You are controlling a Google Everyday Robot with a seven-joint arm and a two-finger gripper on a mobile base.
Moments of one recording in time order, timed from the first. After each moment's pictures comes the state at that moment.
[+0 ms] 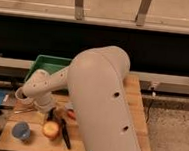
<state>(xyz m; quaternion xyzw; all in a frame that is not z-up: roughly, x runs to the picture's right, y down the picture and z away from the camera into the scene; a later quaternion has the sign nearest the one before) -0.204 0.214 0.803 -0.35 0.12 0.22 0.90</state>
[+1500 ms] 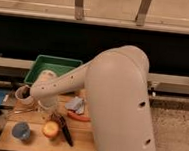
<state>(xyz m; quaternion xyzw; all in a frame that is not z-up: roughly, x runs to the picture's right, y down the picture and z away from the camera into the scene) -0.196 0.195 0.778 -0.32 0.05 0.26 0.91</state>
